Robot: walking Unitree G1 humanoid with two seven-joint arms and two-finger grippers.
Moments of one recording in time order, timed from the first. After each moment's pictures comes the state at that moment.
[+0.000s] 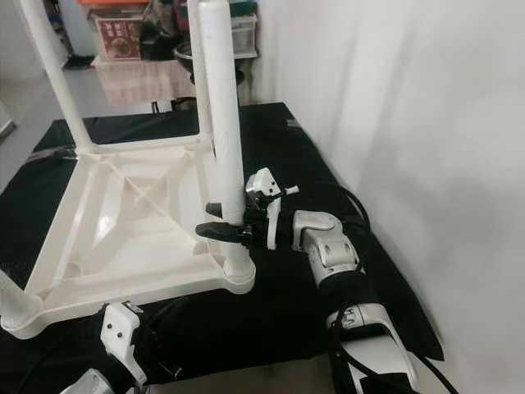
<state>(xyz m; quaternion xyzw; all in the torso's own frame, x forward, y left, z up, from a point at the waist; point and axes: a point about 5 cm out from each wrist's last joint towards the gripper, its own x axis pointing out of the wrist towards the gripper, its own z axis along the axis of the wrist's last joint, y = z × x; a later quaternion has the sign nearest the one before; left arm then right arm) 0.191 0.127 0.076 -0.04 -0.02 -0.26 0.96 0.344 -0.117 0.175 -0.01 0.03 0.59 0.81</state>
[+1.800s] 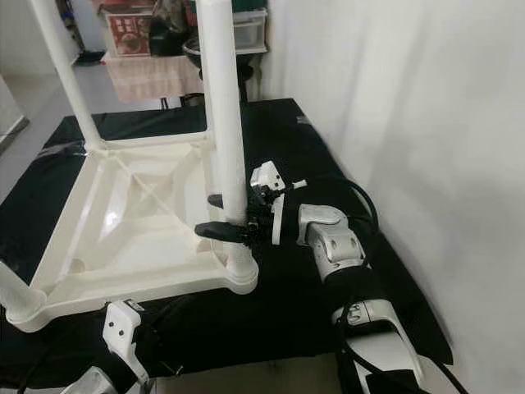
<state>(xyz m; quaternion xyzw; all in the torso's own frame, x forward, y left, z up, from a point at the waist) 0.195 0.129 0.077 -0.05 -0.02 -0.26 0.96 0.342 -0.116 0.190 0.01 0.01 0.63 0.78</state>
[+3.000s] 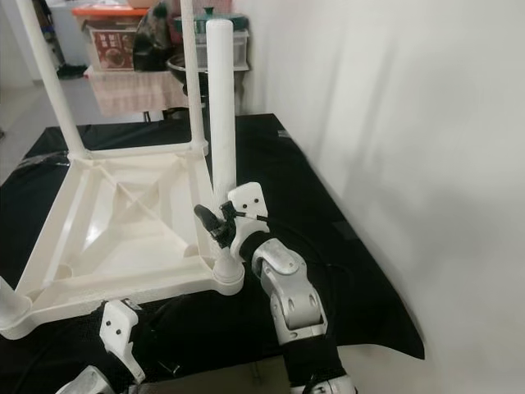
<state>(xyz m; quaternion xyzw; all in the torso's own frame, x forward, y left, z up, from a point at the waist) 0.196 0.128 0.076 -0.05 -0.01 -0.26 0.96 0.319 -0.079 0.152 0.00 0.03 0.33 0.94</state>
